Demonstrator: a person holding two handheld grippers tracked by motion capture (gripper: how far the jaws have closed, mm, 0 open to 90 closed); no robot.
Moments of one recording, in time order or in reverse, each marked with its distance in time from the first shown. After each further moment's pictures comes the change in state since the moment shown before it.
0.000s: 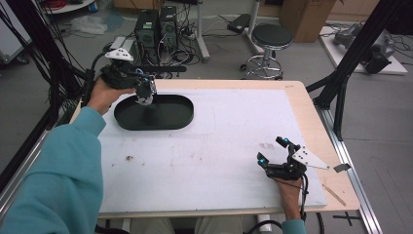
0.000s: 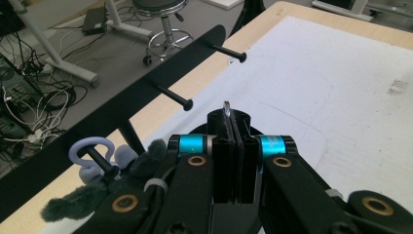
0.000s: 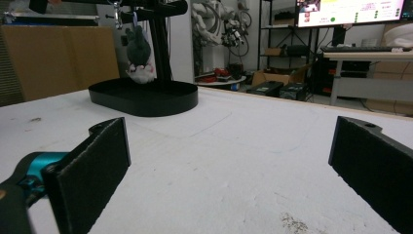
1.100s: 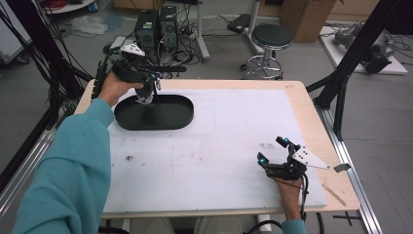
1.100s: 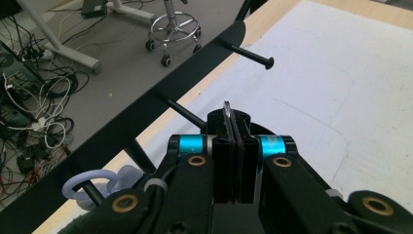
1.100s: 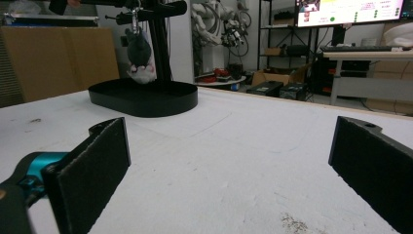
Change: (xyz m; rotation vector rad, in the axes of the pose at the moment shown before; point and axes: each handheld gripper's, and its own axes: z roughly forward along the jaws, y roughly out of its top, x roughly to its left) left arm 0.010 0.013 0.030 0.076 0.015 -0.003; right arm 0.000 0.000 0.000 0.004 0.000 0.010
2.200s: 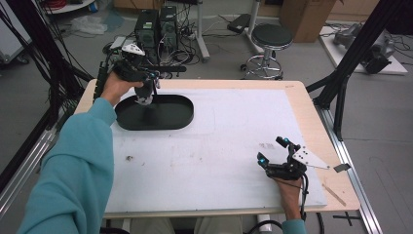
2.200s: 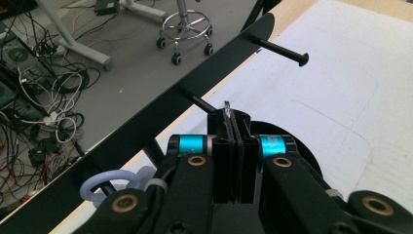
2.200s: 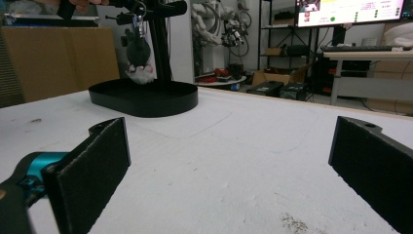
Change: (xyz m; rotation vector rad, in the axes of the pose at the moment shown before) left arm 0.010 -0.004 0.009 -0.010 0.039 -0.018; right arm 0.000 0.000 0.000 0.000 0.002 0.000
